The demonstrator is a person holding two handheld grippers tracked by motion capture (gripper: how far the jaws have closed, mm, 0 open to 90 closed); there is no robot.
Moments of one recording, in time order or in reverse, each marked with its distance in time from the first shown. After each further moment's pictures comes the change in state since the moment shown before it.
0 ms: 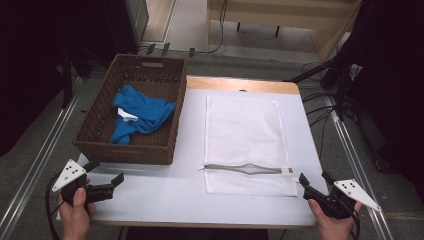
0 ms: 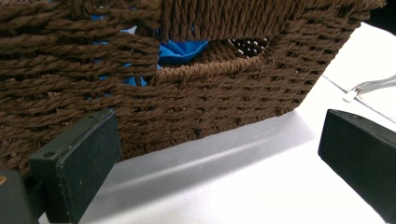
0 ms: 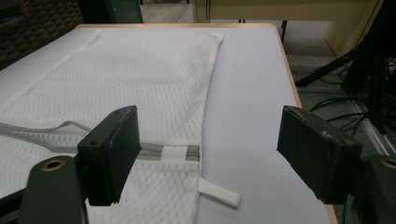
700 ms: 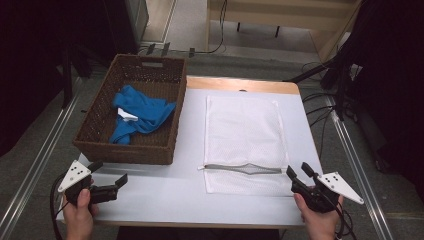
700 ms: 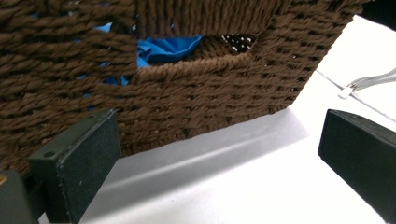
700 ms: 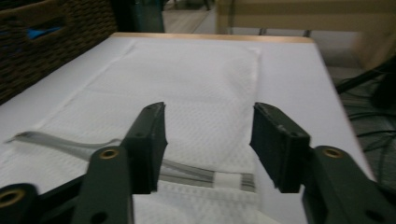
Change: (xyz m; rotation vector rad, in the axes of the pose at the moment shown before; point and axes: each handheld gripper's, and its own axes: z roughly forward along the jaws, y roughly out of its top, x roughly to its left) left arm -0.011 0.001 0.003 0.004 -0.001 0.017; right arm 0.038 0.015 0.016 -0.003 0.102 -0.023
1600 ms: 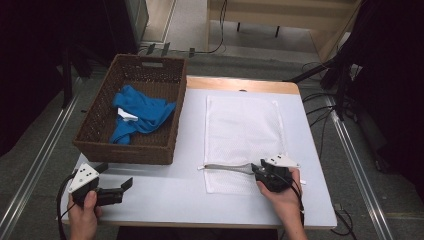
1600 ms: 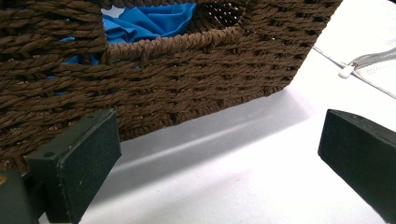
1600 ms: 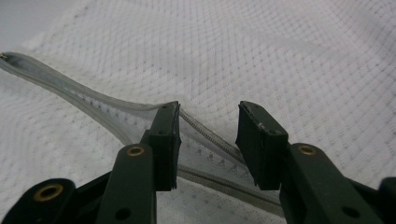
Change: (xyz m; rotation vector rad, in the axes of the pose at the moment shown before) left arm -0.007 -0.008 0.008 0.053 -0.012 0.030; right arm 0.051 -0.012 0.092 0.316 0.077 -0.158
